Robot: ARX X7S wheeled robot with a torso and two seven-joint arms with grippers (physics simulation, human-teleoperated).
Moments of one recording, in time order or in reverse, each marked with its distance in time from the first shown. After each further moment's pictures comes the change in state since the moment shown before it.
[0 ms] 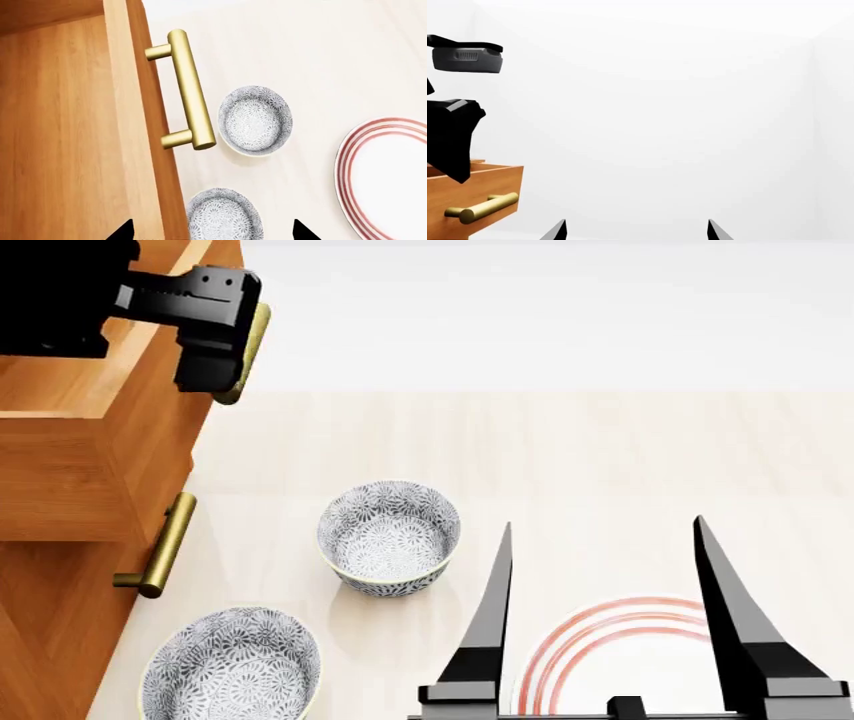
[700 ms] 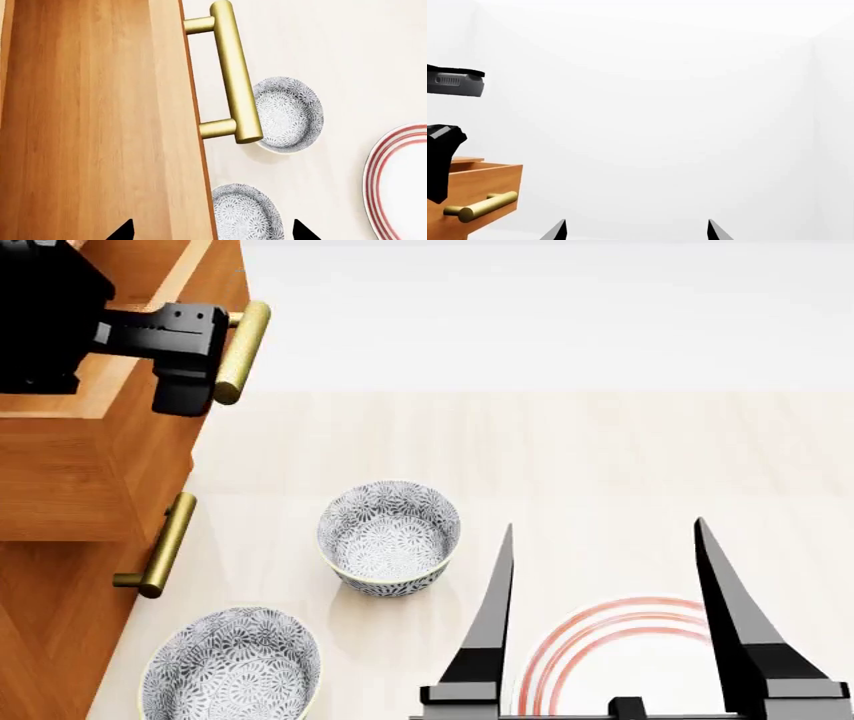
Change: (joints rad) left arm 0.043 0.000 0.457 -0.003 -0.322 0.093 0.084; right arm 0.000 0.011 -0.007 0.006 0.005 -0.009 0.012
